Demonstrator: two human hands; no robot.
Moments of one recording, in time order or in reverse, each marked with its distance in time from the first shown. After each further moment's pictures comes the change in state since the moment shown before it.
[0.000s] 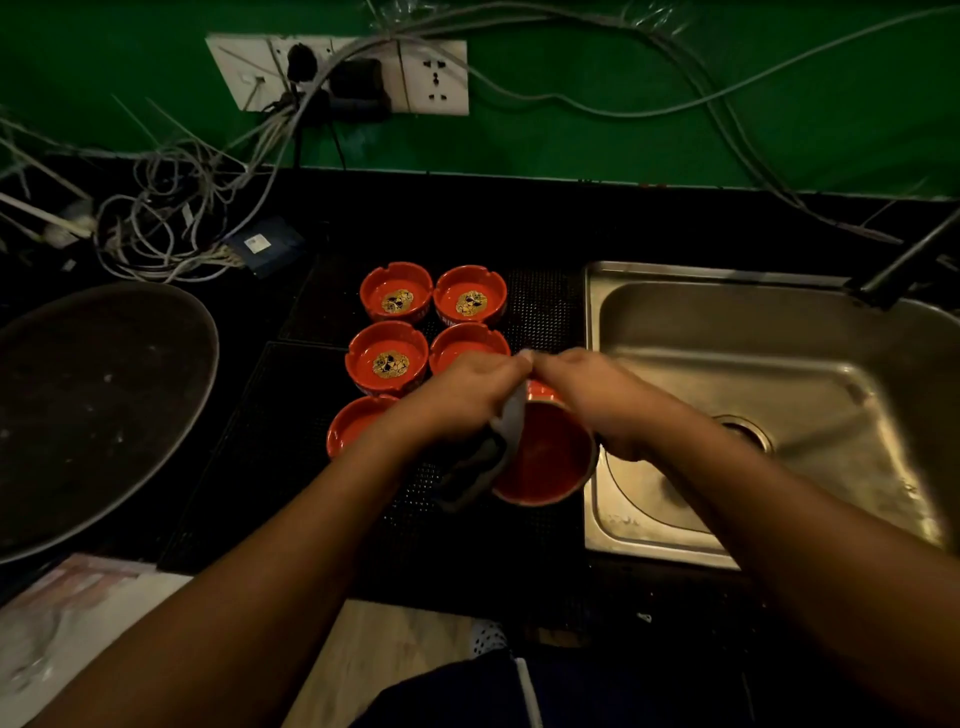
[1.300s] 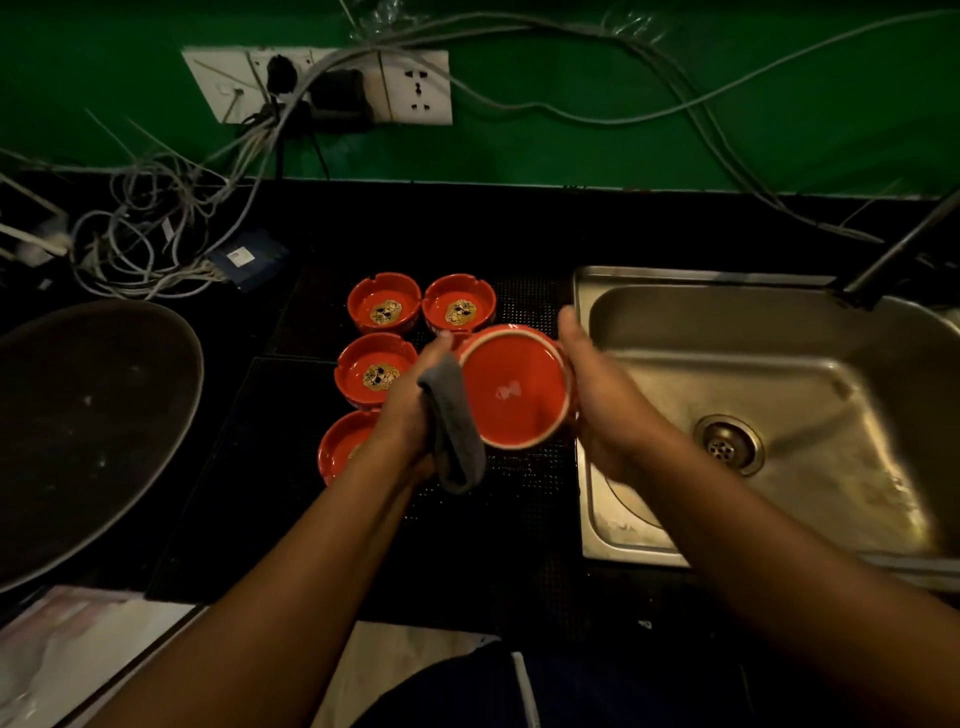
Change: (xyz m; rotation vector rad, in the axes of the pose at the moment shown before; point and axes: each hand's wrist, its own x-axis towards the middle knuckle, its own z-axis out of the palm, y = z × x) left_hand 0.009 -0.017 0.000 -0.757 0.212 -0.131; right_hand 0.010 0.017 0.006 0.406 0.162 -0.034
